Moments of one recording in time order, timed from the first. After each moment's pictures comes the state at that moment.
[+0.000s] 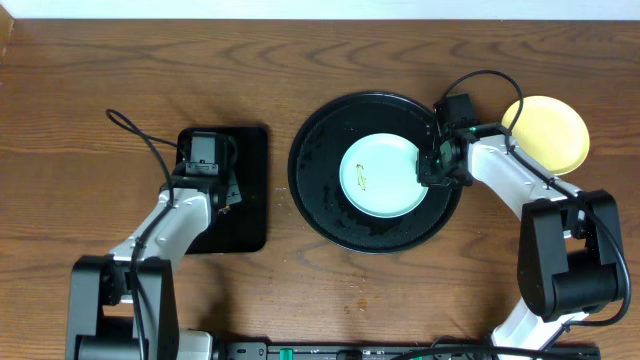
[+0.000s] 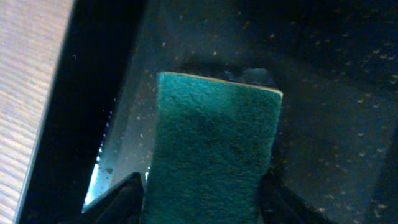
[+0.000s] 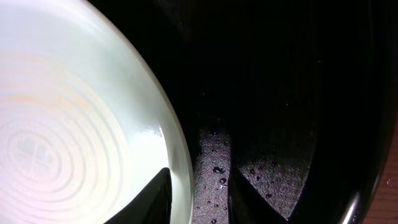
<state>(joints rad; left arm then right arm) -0.07 1.59 0.77 -0.37 -0.24 -0.33 0.20 1.87 1.16 -0.66 -0.07 0.28</state>
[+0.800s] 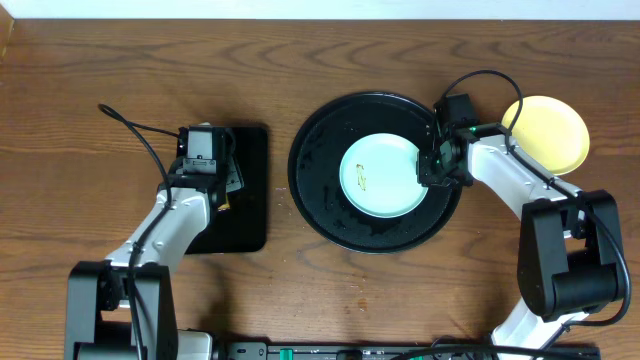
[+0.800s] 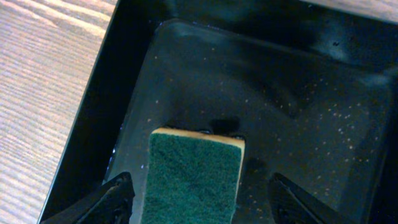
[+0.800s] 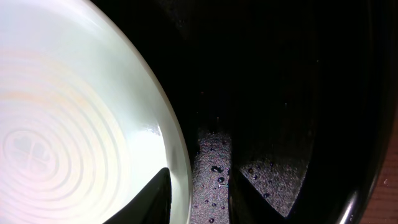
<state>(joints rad) -0.07 1.57 0.79 -0.27 -0.24 -0.32 0.20 1.87 1.16 -0.66 -0.07 0.27</state>
